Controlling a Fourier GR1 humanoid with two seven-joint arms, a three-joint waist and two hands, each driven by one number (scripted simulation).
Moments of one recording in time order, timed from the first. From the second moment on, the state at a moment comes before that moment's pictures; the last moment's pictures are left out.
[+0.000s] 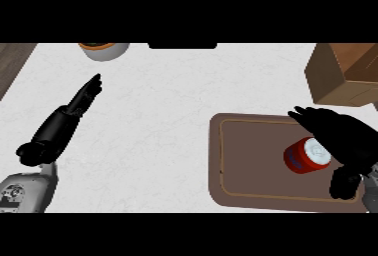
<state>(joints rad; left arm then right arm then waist) -0.20 0.31 -0.01 -1.55 -0.07 -0.19 -0.07 -0.27 -0.65 0.28 -1.83 0.69 0.76 0.42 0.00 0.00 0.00</state>
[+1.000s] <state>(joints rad) -0.22 0.26 0.03 -1.55 -0.12 -0.24 -0.06 -0.22 -0.61 0.26 -1.64 0.95 0.60 0.11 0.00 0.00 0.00</state>
